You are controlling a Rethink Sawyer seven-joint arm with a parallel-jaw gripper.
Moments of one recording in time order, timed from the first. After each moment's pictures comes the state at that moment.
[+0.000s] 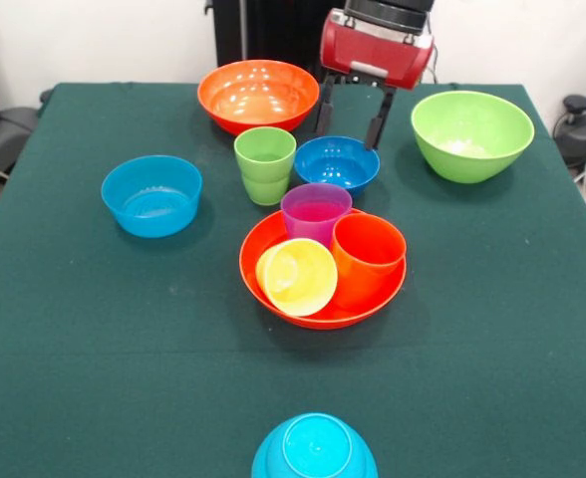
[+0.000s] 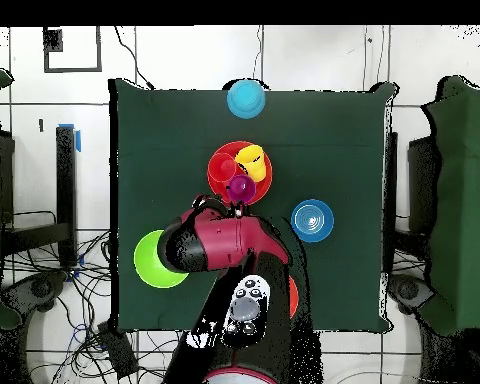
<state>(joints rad) 0.03 -0.66 -0.20 1.72 -0.25 0.22 2.16</state>
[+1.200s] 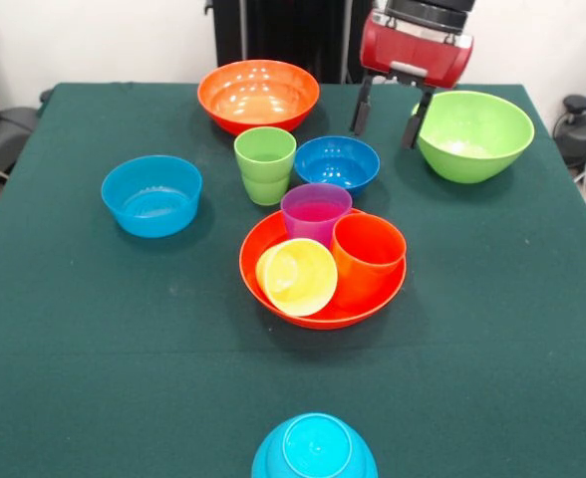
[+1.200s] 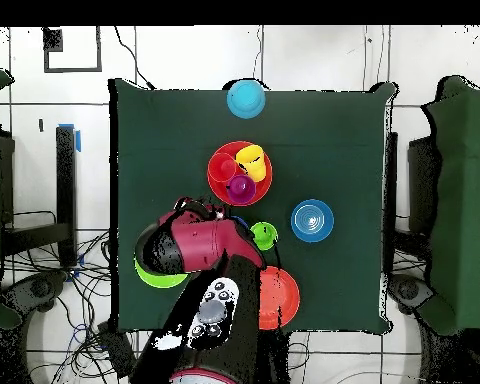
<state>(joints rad) 0.12 -0.64 -0.24 1.72 -0.16 0.22 2.16</state>
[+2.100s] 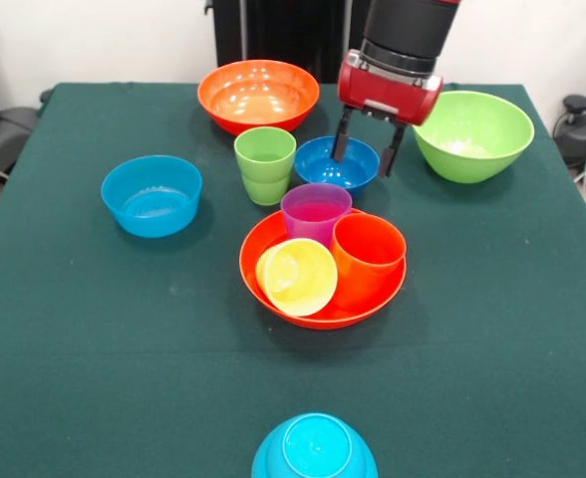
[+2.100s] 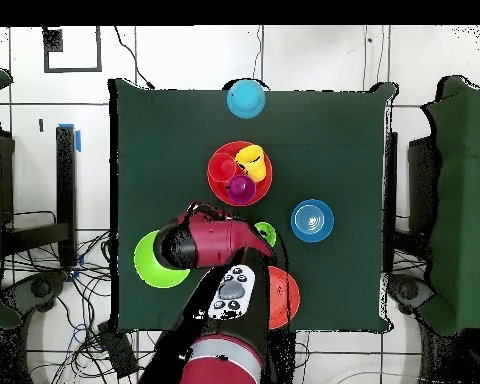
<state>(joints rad) 0.08 -0.54 -0.23 1.72 -0.11 0.19 2.16</state>
